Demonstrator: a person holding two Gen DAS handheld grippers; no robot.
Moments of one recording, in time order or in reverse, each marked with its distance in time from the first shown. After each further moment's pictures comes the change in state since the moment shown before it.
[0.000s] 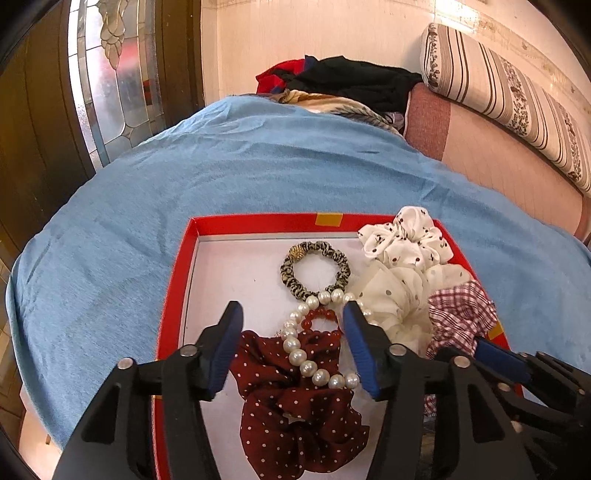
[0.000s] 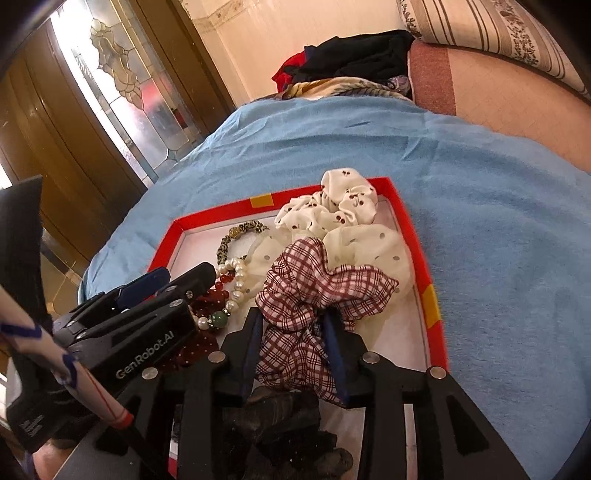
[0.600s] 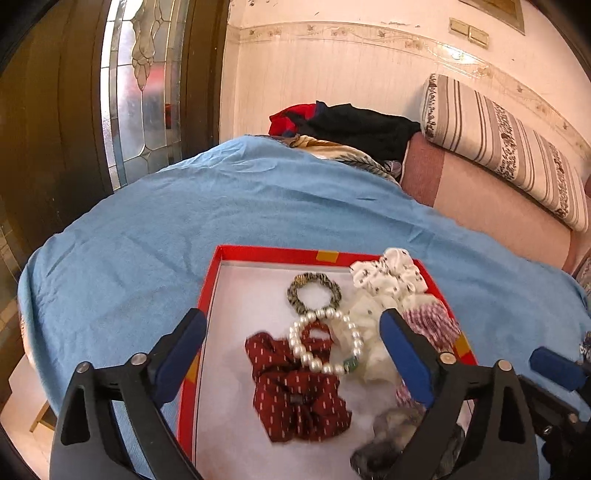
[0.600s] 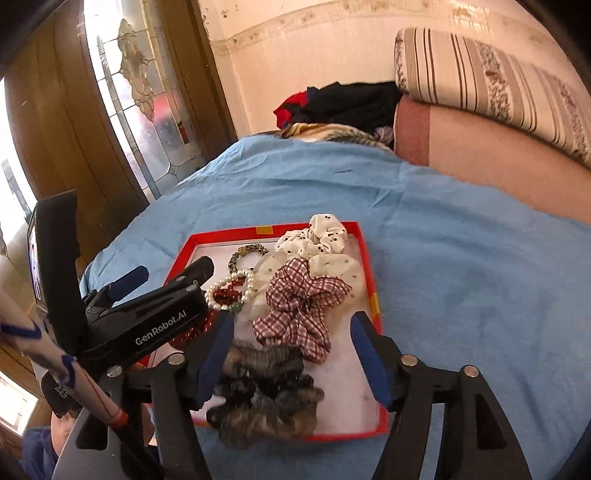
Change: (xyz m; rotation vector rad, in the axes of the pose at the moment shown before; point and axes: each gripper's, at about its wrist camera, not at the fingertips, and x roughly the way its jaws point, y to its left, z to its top) left arm -0.056 0.006 -0.014 -0.066 -0.159 -0.006; right arm -0.088 0.026 -0.014 -0.110 -0.111 -0.114
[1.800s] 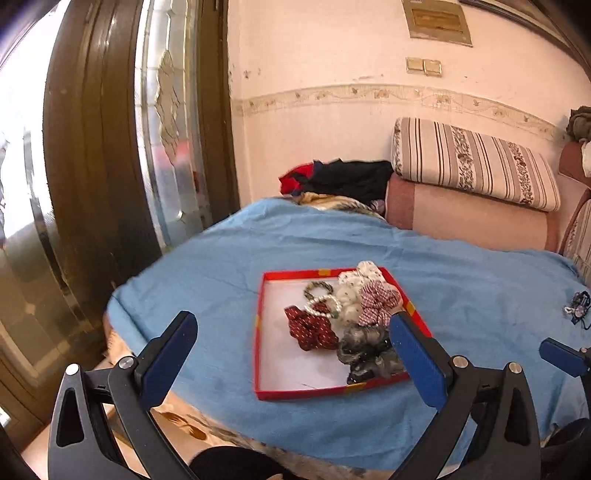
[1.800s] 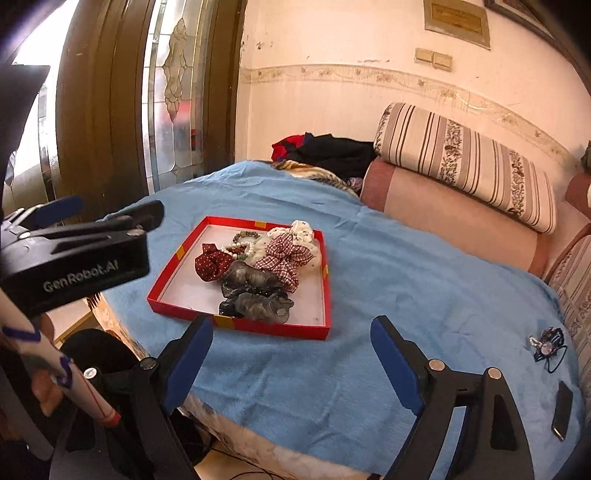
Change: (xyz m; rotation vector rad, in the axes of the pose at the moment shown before) left arm -0.212 -0.024 -0.048 0.119 -0.216 0.110; right arm -0.143 0.042 -0.094 -0.189 -0.152 -0.184
